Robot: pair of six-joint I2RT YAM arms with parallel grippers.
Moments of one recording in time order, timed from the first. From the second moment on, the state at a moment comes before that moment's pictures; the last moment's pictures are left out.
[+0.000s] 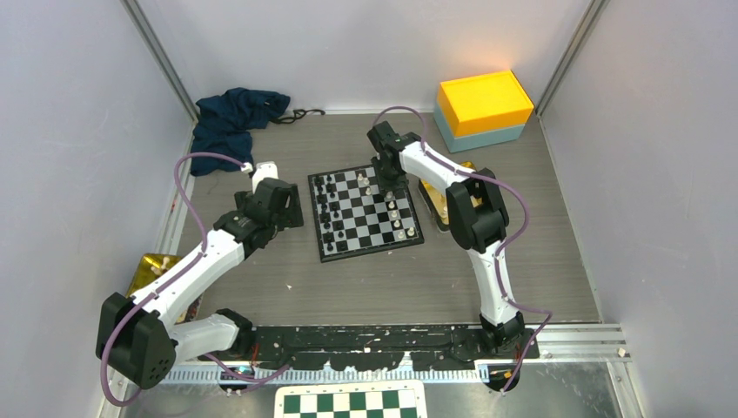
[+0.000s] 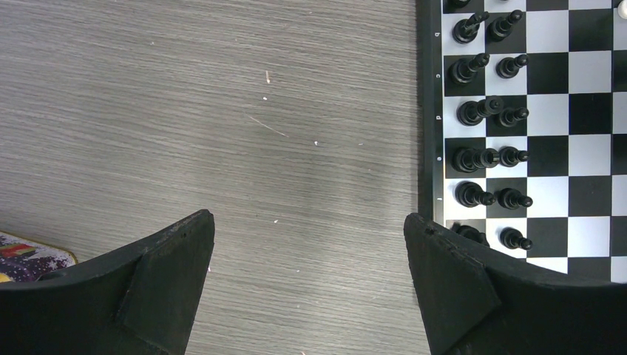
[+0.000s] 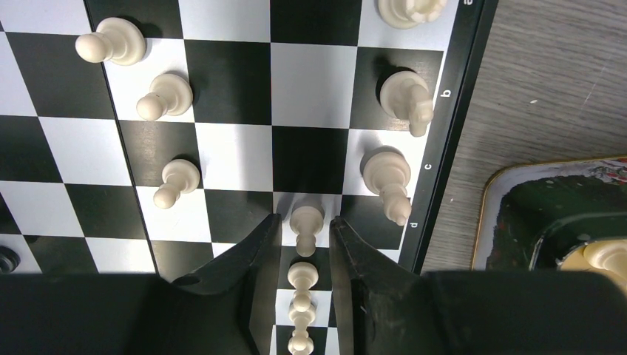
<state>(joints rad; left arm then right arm) -0.49 1.14 0.82 -0.50 -0.50 -0.47 0.54 2.22 1.84 -0.81 0.11 0.27</state>
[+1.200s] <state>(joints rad) -0.49 1.14 0.82 -0.50 -0.50 -0.47 0.60 2.23 2.04 -0.84 0.06 0.26</state>
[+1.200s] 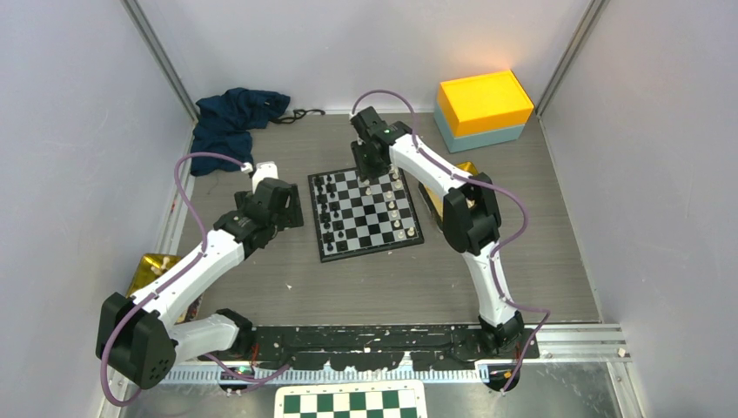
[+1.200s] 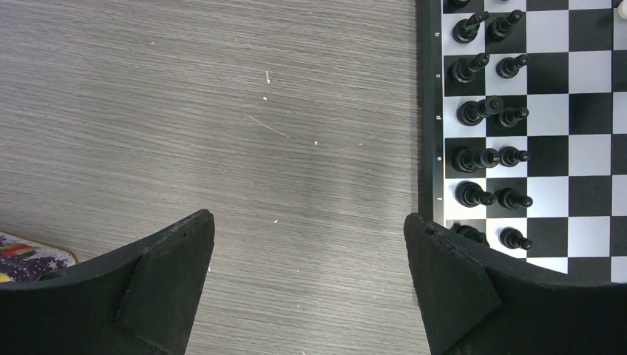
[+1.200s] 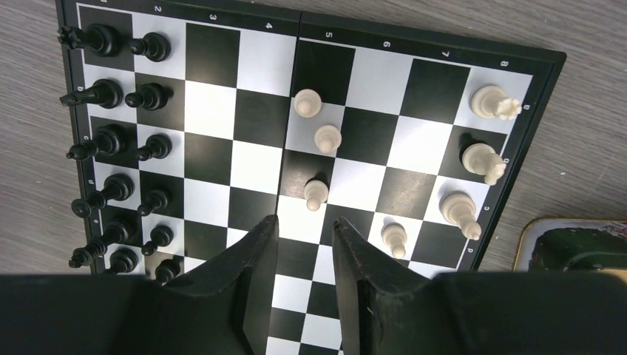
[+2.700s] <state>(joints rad) -0.48 1.14 0.82 -0.49 -0.50 -0.44 0.60 2.34 2.05 -0.84 0.02 0.26</state>
